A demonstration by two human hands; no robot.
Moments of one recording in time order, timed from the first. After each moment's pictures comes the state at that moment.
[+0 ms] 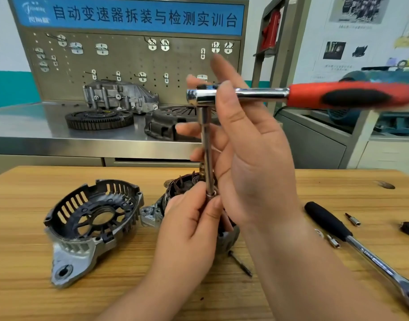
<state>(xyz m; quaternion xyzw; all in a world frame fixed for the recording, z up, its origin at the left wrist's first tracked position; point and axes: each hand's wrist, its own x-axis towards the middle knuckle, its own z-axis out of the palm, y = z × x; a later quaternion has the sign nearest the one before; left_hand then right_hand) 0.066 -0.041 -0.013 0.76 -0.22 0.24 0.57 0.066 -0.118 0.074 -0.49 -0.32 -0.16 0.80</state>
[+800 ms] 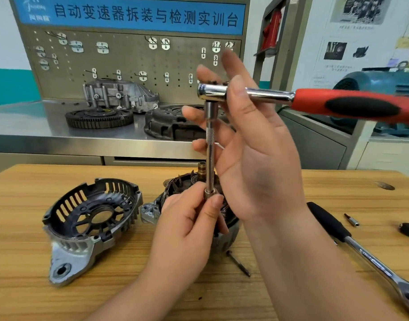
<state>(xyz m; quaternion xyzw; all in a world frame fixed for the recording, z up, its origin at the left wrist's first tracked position) 0.068 -0.039 -0.014 0.76 -0.23 0.25 0.55 0.065 -0.124 0.078 -0.46 -0.30 -0.14 0.82</state>
